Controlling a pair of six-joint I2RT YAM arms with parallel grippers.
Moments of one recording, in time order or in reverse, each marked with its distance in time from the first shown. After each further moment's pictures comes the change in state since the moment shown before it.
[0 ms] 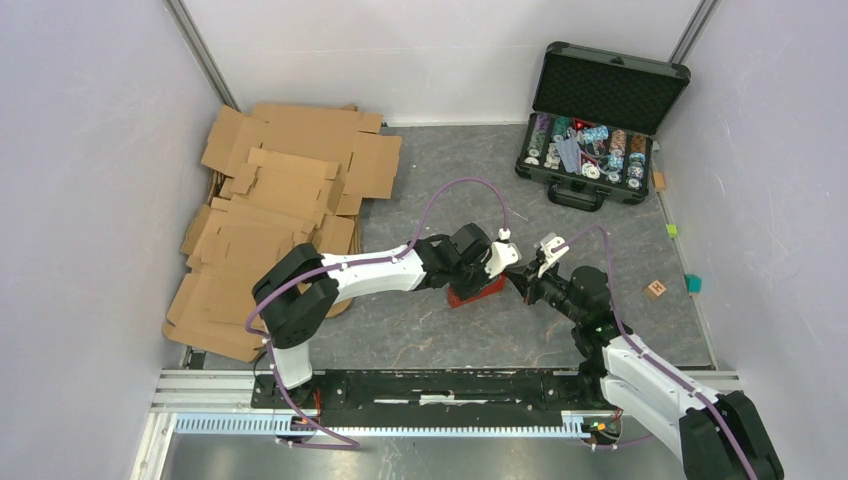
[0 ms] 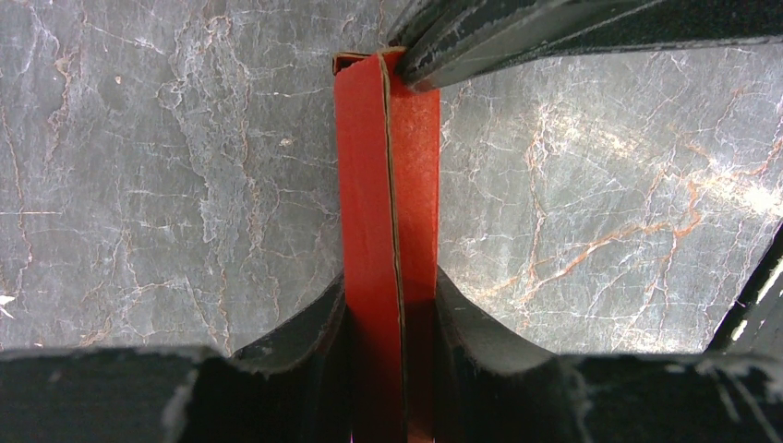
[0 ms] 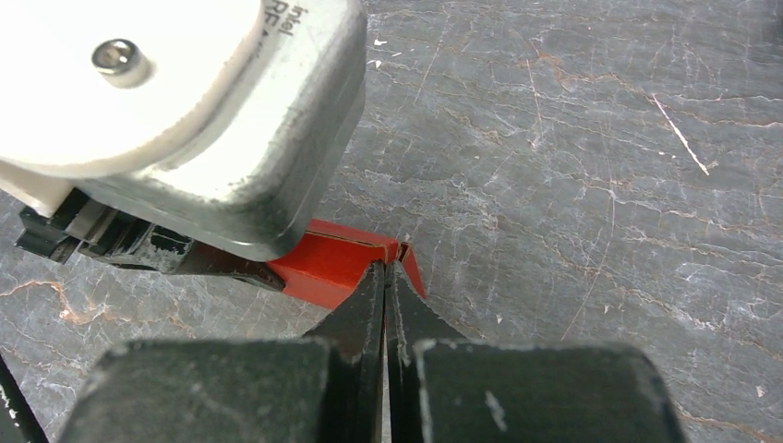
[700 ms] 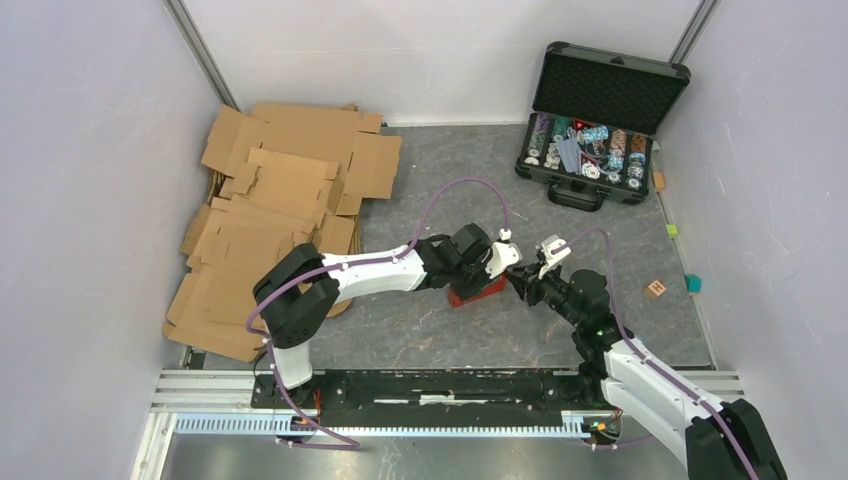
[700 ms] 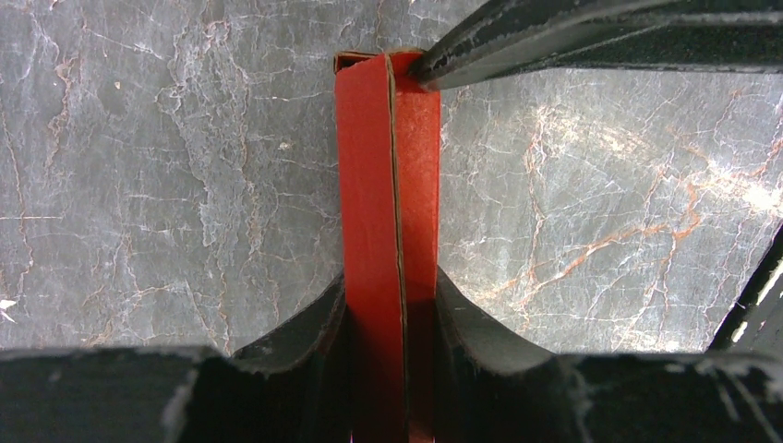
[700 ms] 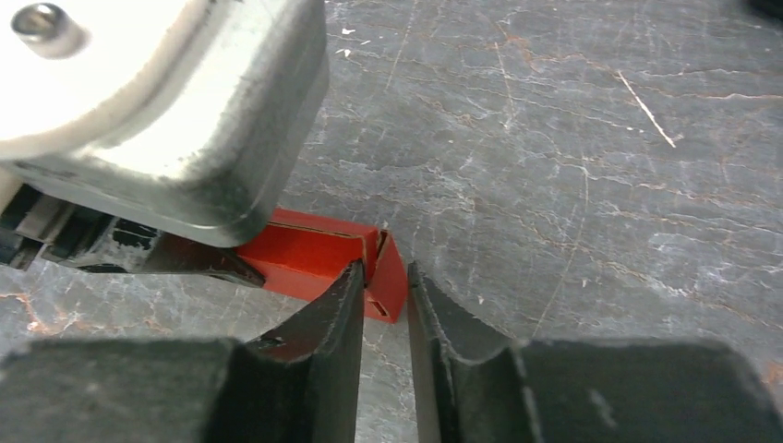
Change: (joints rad) left arm -0.002 0.003 0.003 0.002 0.000 0.000; right arm 0.034 -0.043 -0.009 -0.046 0.098 0.005
